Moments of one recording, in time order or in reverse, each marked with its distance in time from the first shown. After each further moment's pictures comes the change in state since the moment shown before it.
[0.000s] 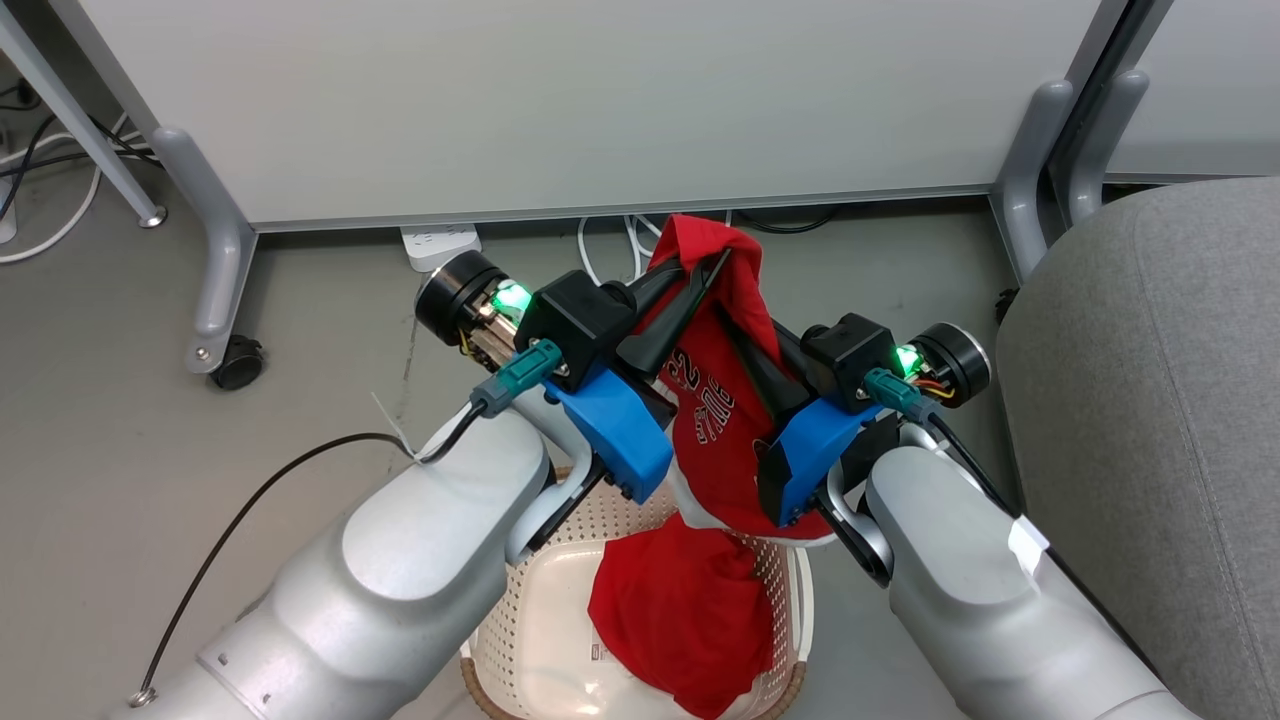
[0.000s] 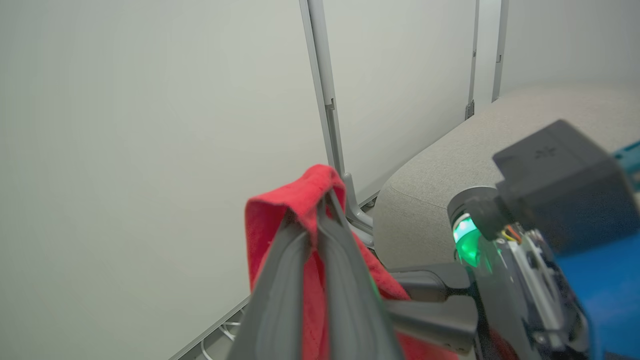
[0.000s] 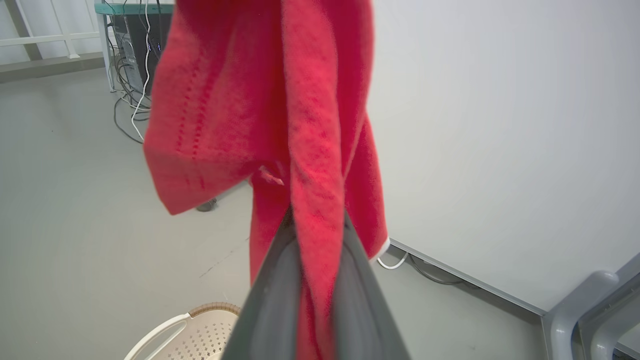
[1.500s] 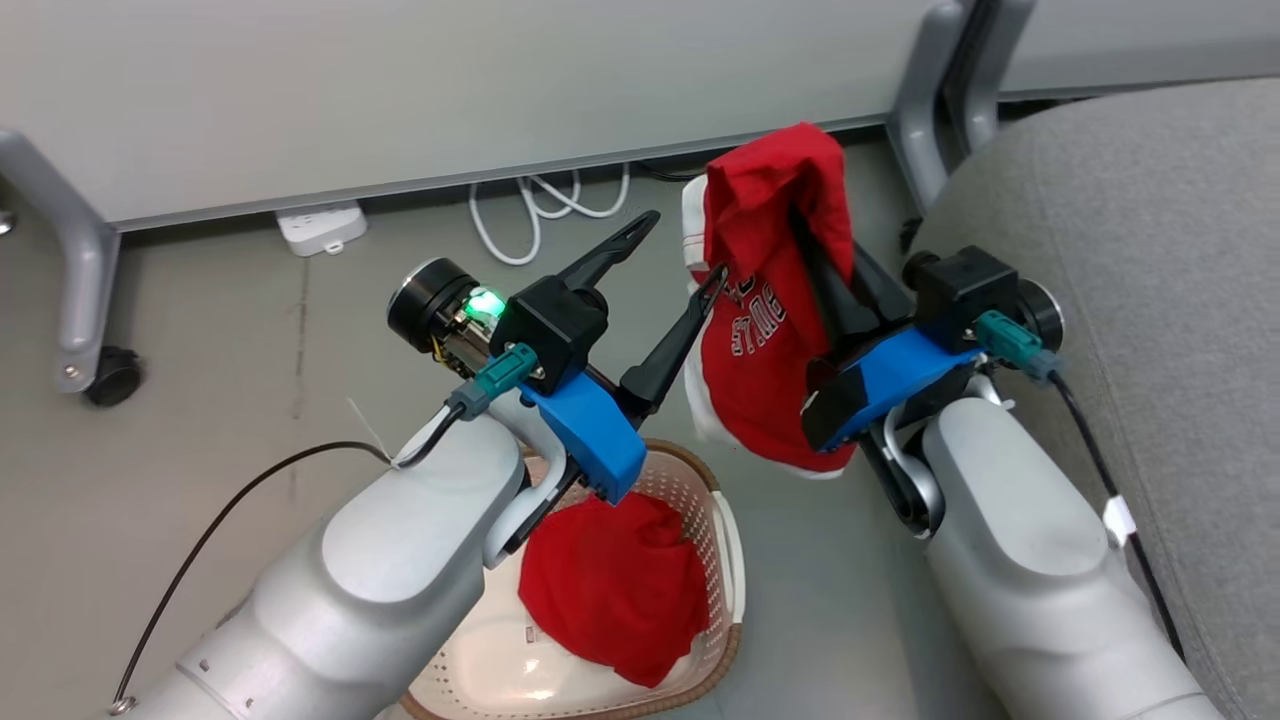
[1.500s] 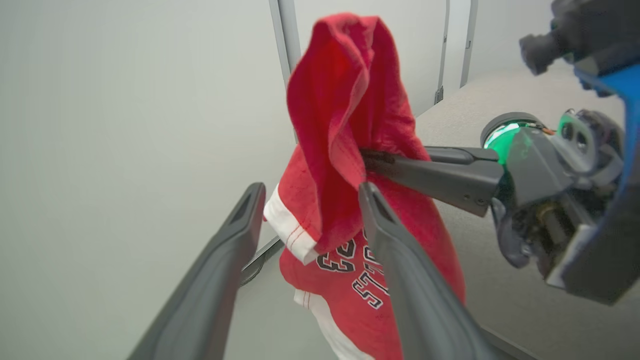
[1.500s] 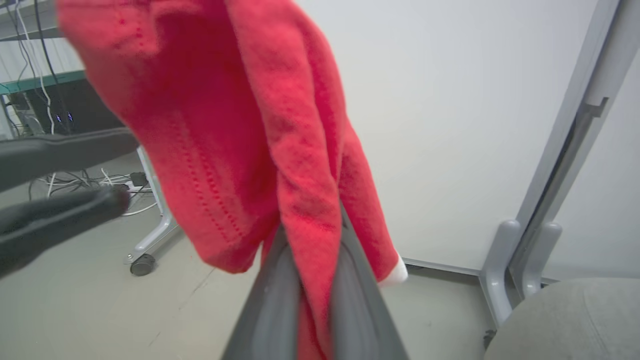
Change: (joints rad) left arm 0.012 0.027 0.010 0.025 0.012 0.000 -0.004; right arm 0.019 0.001 -0.191 -0.150 0.039 0.000 0.000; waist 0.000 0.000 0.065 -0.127
